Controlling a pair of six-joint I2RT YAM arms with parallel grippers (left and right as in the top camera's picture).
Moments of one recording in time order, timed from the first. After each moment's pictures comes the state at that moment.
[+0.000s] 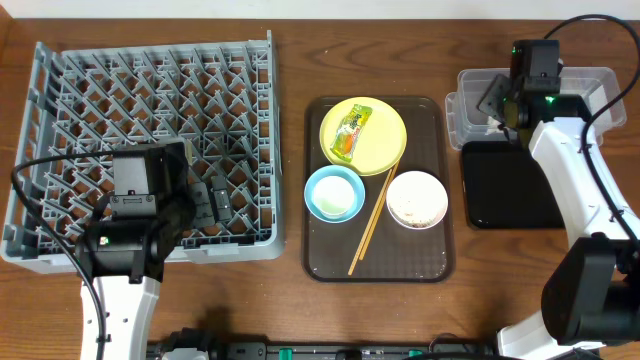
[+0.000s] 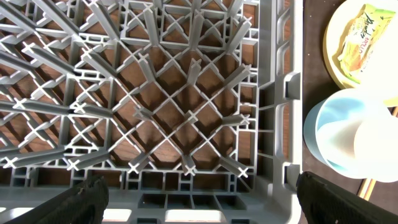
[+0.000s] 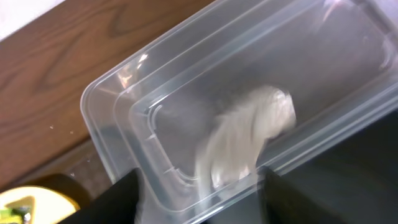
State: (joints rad) left arm 0.02 1.02 1.01 -1.00 0.07 -0.17; right arm 0.01 1.73 1.38 -0.60 0.18 0.53
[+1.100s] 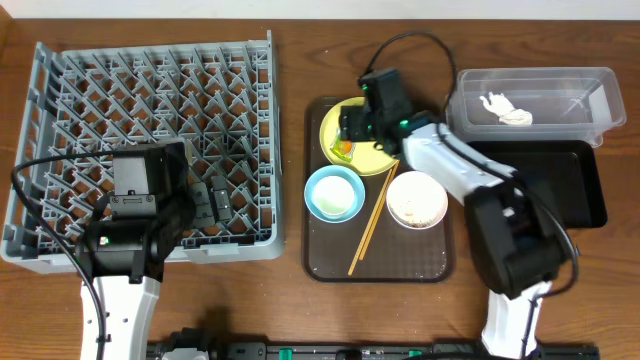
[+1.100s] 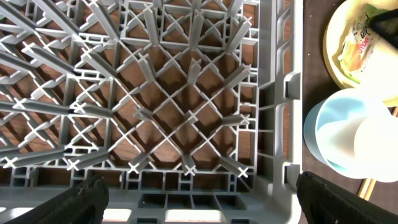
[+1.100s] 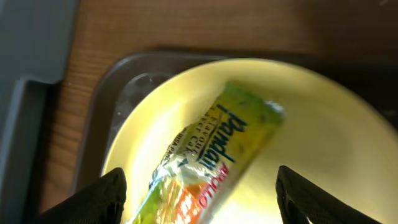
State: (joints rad) left arm 0.02 1.02 1.01 -1.00 0.07 -0.17; right arm 0.47 2.07 1.38 -0.21 -0.05 0.41
